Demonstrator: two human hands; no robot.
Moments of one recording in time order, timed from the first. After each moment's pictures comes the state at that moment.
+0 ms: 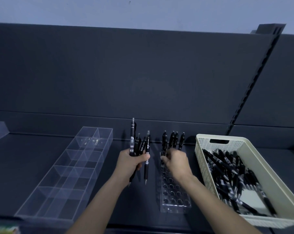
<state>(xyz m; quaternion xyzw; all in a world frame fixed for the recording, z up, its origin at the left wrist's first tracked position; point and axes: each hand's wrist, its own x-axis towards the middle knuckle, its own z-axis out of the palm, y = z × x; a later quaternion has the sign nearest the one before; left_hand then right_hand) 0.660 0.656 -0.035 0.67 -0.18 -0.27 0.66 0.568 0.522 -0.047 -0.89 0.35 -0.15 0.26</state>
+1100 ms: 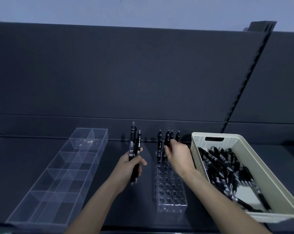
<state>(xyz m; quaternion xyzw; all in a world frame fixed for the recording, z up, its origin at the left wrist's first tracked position) 0.654 0.658 -0.042 0.64 -0.20 -0.36 0.65 0.561 0.510 -0.031 -0.90 0.31 -0.22 0.20</state>
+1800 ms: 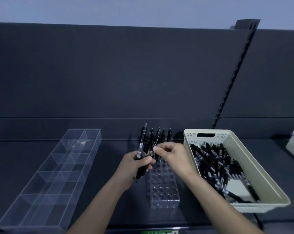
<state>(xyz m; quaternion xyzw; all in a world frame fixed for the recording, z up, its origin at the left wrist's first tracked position) 0.634 0.639 -0.037 0.60 -0.23 -0.39 0.66 0.533 0.530 -0.008 -0.77 0.26 -0.25 0.53</state>
